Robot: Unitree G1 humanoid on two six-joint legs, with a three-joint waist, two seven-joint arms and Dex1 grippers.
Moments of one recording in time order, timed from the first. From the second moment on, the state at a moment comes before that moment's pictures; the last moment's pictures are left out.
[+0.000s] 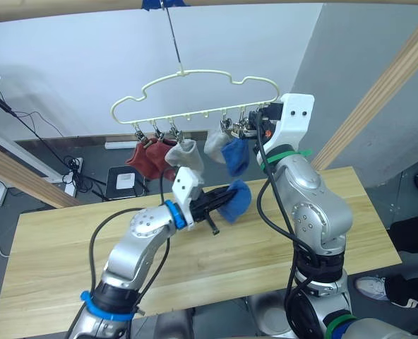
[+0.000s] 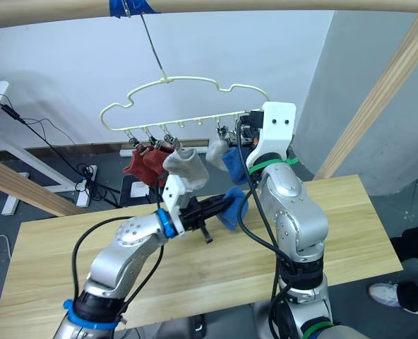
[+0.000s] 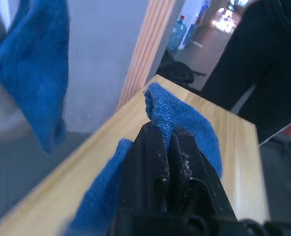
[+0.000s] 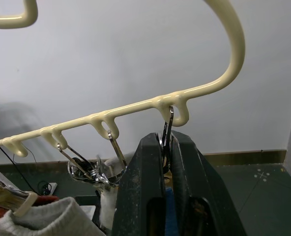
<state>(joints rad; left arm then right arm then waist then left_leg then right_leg) -0.33 0.29 -0.21 -0.18 -0.26 0.27 -0.68 -0.62 0.13 0.03 -0.45 0.21 0.86 -0.14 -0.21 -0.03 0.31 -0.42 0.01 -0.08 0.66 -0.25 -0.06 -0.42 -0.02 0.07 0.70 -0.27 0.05</state>
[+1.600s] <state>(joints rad) -0.58 0.11 -0.18 0.23 0.00 -0.14 -0.40 -0.62 0.10 0.07 -0.46 0.18 0.88 -0.13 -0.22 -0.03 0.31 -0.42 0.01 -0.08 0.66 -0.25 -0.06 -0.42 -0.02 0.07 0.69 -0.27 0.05</state>
